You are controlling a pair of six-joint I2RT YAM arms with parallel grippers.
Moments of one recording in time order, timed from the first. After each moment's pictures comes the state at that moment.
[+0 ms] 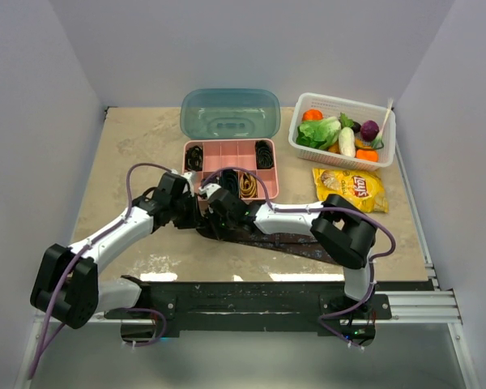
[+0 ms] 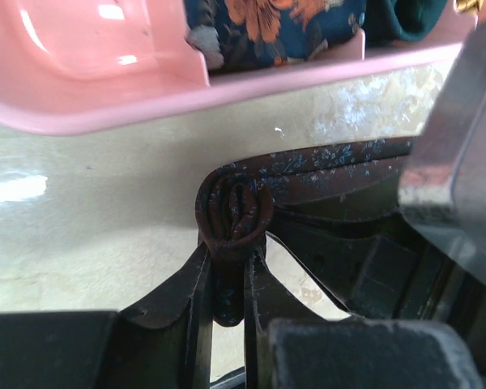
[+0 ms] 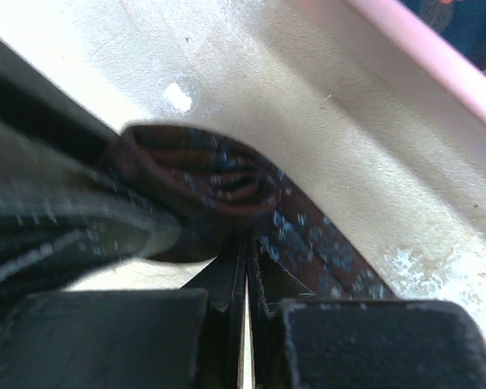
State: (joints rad) left arm -0.42 1.25 0.70 -0.43 0.20 -0.49; right arm 1.03 1.93 1.21 -0.13 0.01 0.38
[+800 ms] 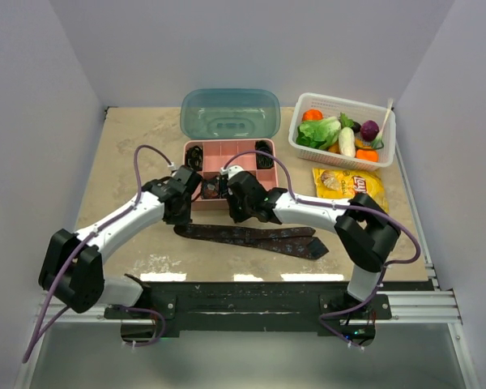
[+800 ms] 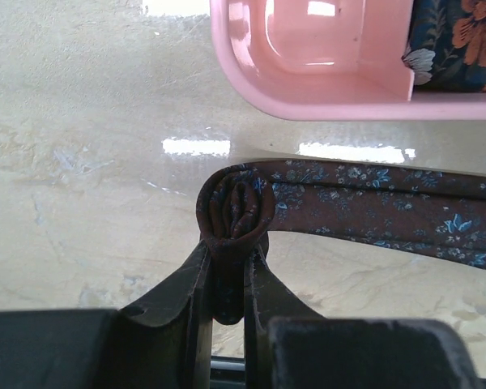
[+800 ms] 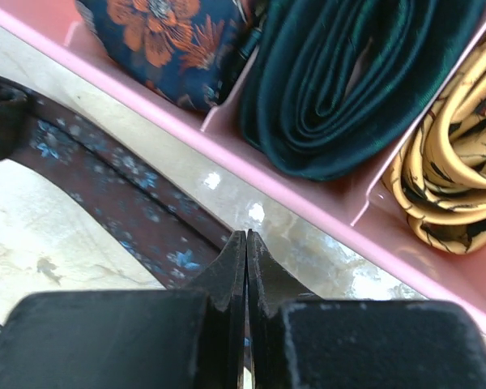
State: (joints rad) left arm -0.52 1.34 0.92 -0.81 -0.30 -0.48; right arm 0.91 1.79 1.15 -0.18 0.09 0.37
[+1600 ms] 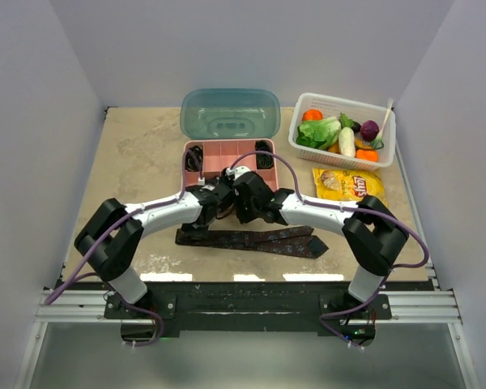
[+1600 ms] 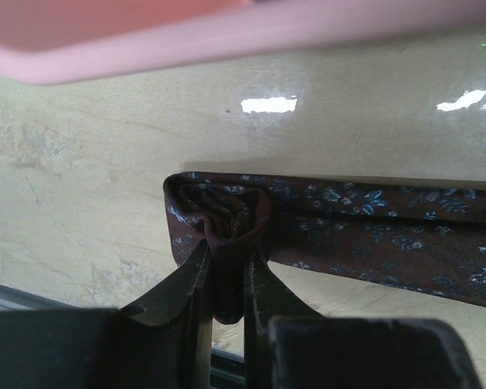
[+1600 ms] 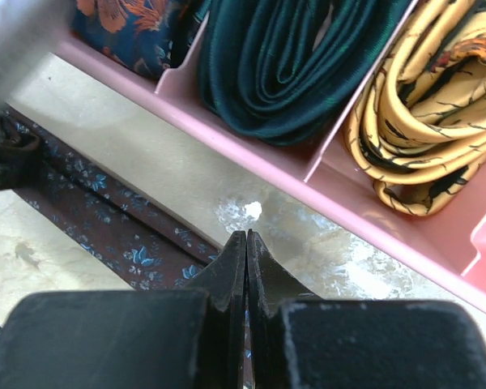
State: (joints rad) left arm -0.75 1.64 0.99 -0.90 -0.46 -0.57; right arm 0.89 1.74 1.10 -0.20 0.10 0.37
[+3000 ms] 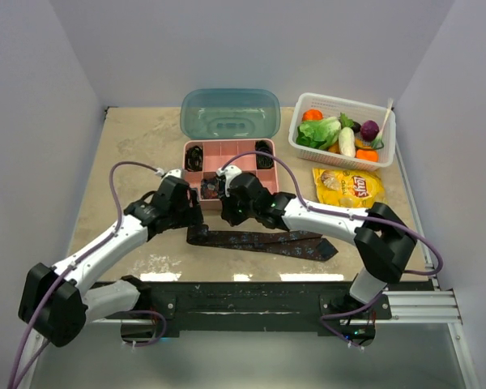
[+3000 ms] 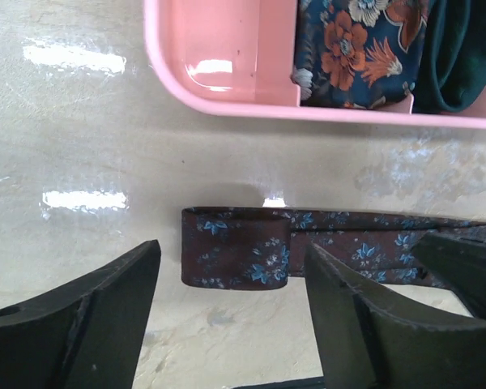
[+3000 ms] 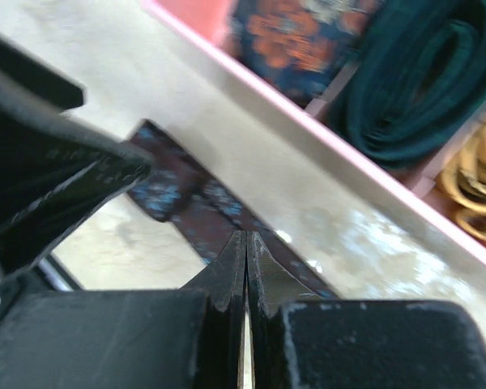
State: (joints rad) left arm -0.55 1.14 0.76 -0.58 -0.20 -0.65; right arm 0.95 1.66 1.10 -0.13 0.01 0.36
